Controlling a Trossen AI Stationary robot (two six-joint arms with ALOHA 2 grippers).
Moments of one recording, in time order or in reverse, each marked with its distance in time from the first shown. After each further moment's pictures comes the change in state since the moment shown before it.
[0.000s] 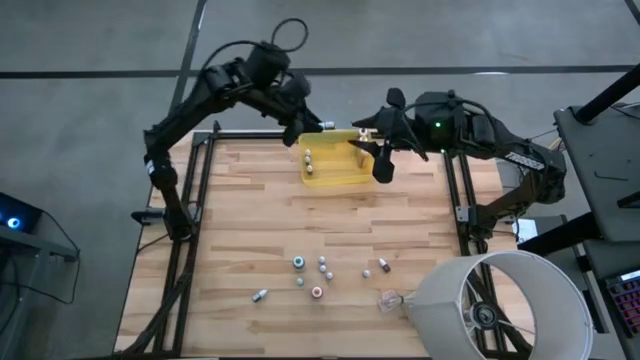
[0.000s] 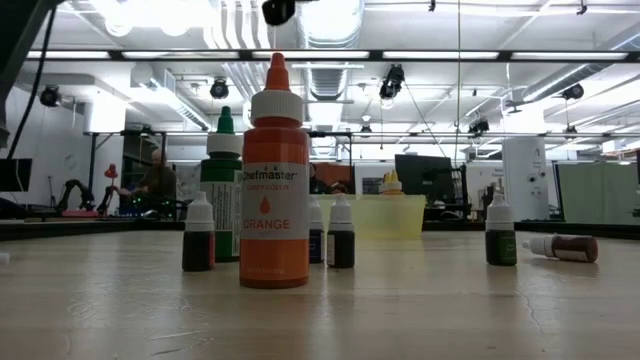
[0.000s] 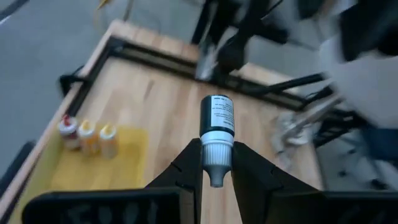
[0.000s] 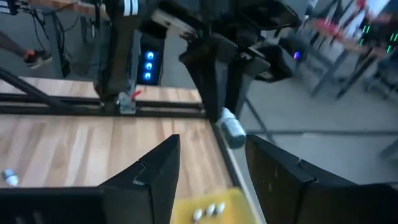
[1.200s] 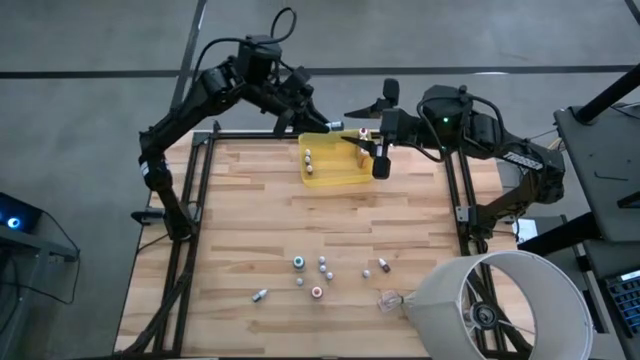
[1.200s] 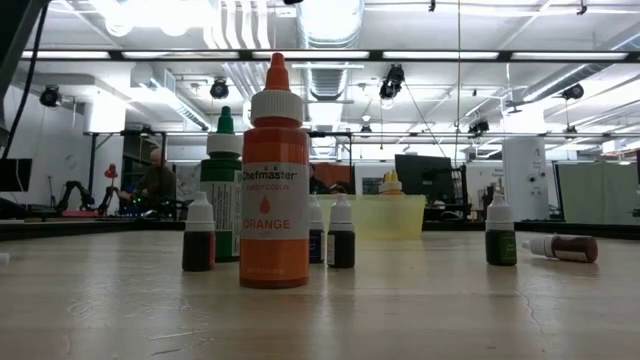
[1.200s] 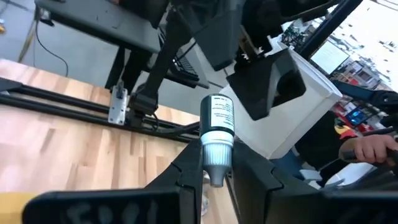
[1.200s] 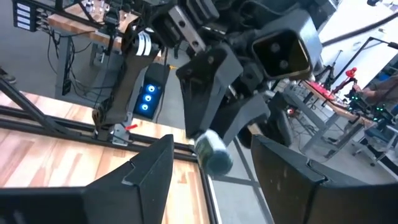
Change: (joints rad) left arm -0.007 -0.037 -0.077 0.311 0.331 -0.239; right arm 0.000 0.009 0.008 0.171 -0.079 -0.188
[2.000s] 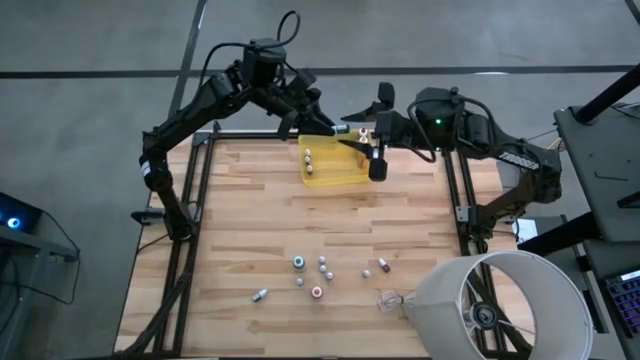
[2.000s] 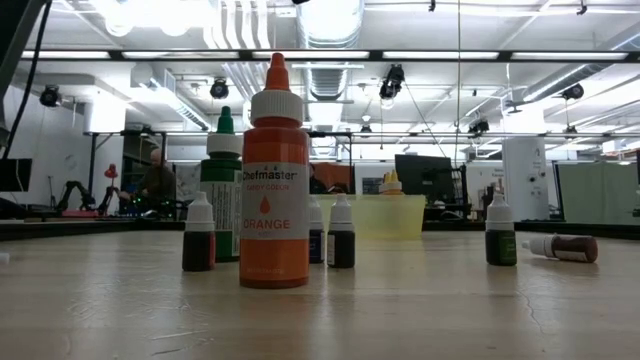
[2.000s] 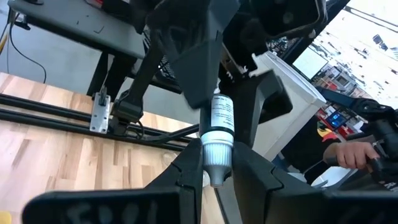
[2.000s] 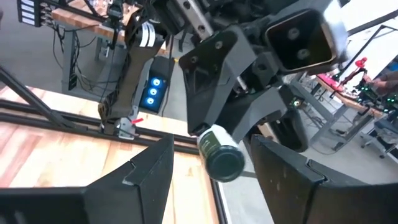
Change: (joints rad) left arm -0.014 0.001 -0.055 0.126 0.044 -0.065; right arm 0.000 0.023 -0.002 -0.016 -0.007 0.026
